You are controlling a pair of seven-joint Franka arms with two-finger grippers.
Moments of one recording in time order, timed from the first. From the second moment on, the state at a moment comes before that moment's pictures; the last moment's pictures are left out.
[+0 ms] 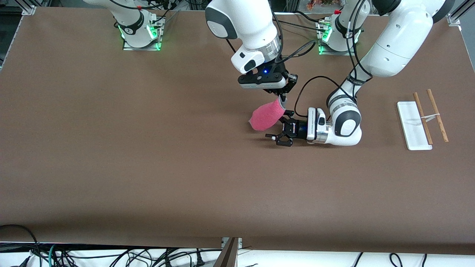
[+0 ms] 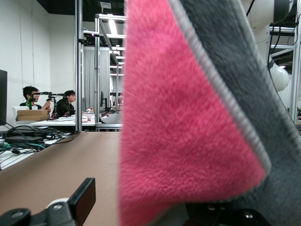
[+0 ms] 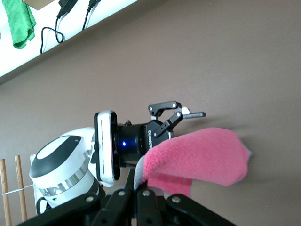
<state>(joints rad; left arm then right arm) 0.03 0.76 -0.29 -1.86 -1.57 1.75 2.61 0.88 0.62 0.04 -1.10 -0.02 2.22 1.17</state>
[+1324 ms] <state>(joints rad) 0.09 0.75 -0.28 -1.88 -1.57 1.71 2.63 0.88 0.62 0.03 -1.10 -0.02 2.22 1.14</state>
